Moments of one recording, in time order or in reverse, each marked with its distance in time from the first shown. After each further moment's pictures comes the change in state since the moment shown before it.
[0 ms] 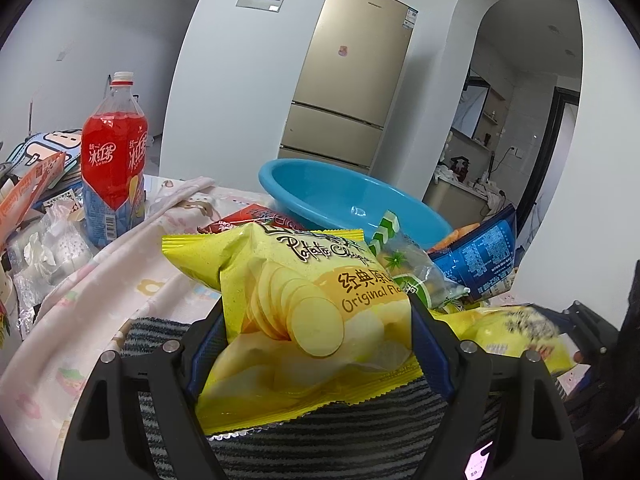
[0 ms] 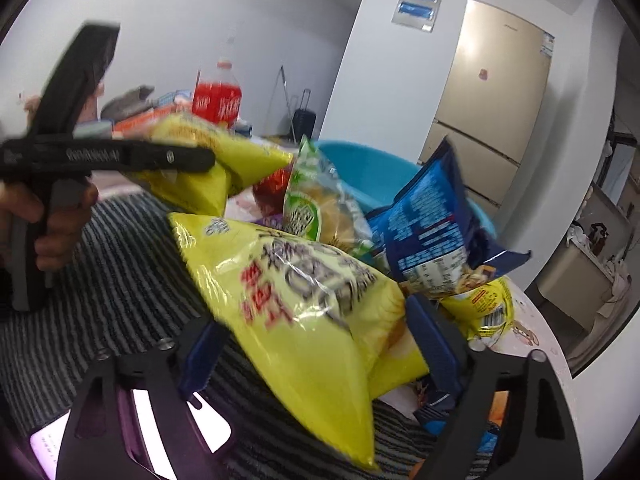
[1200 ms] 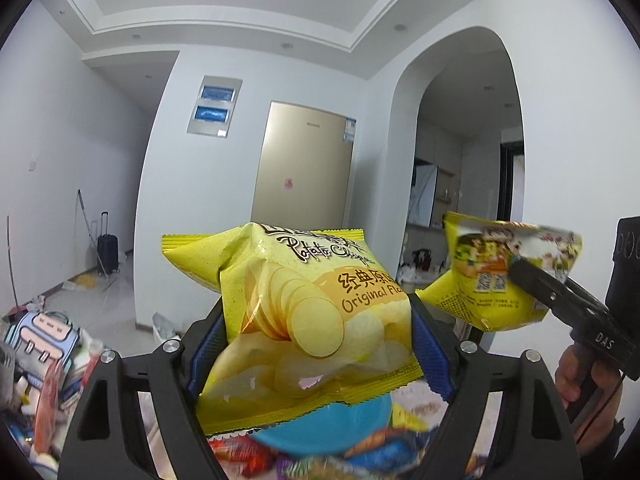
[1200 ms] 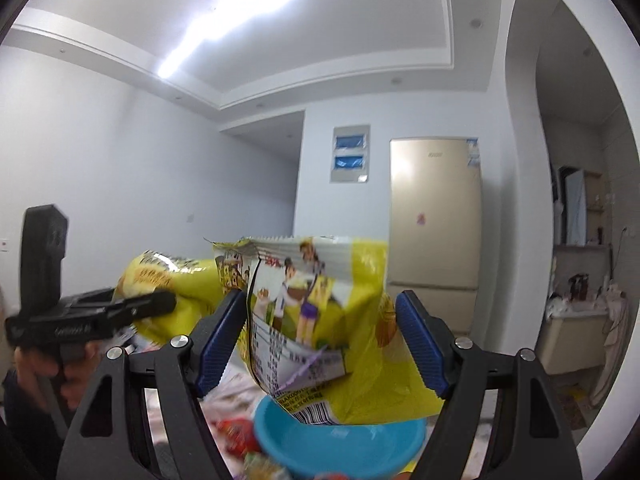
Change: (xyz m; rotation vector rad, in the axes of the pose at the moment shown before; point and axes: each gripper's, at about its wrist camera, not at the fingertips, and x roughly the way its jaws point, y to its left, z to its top) left arm -0.106 -0.082 0.212 0.152 -0.387 -0.107; right arm -0.133 -0.096 0.200 0.204 -0.572 -0.103
